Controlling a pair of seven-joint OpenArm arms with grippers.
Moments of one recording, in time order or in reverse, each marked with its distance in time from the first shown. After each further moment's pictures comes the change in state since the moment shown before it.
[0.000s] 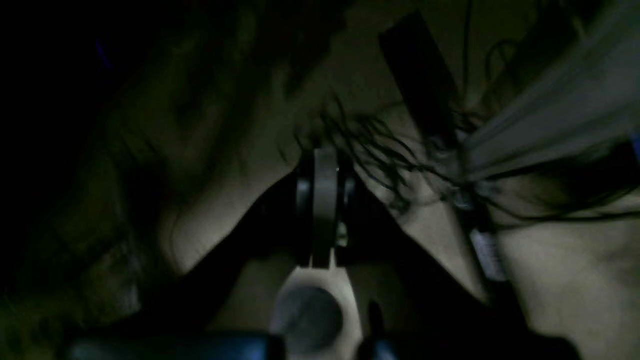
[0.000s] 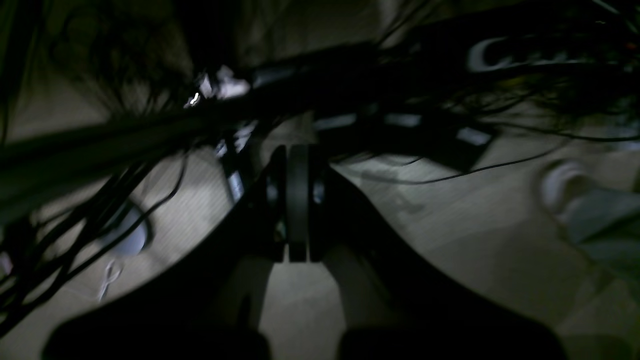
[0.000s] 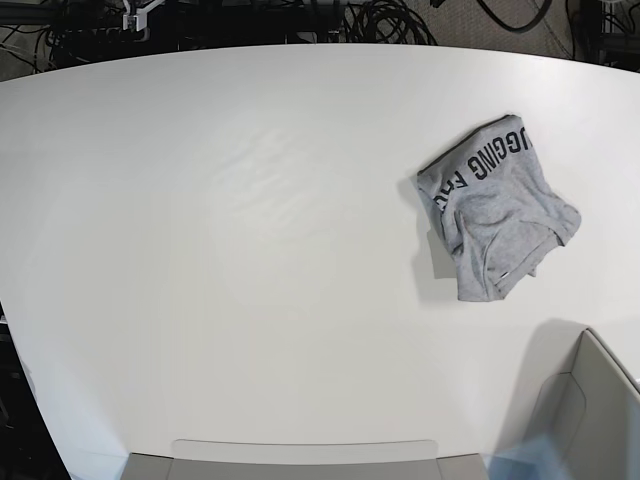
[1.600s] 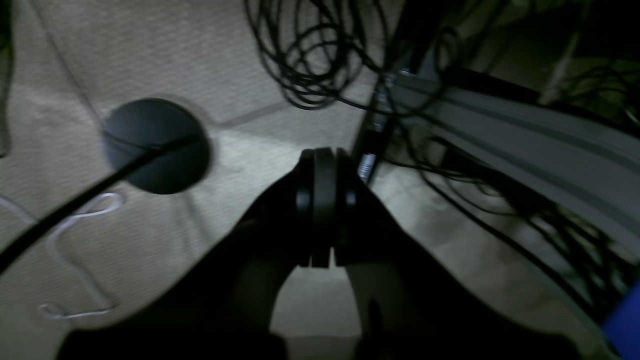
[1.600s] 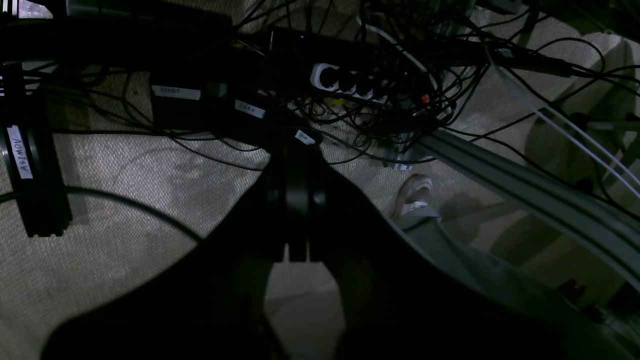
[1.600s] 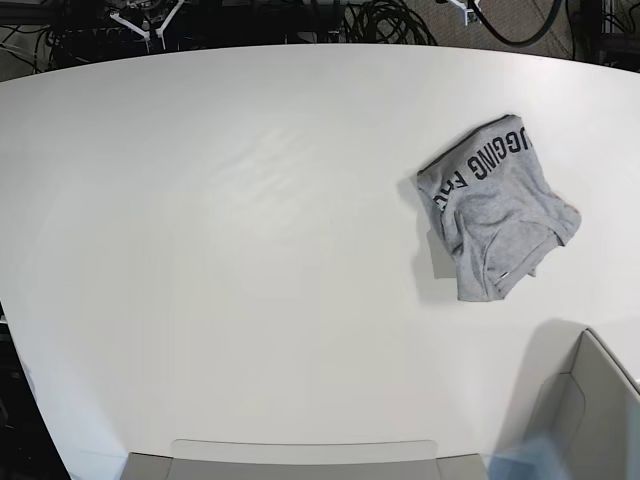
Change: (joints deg) left arm -14.3 6.8 0.7 -25.0 -27.9 -38.2 31.8; right arm 6.5 -3.6 -0.1 -1.2 -23.4 -31.4 -8.6
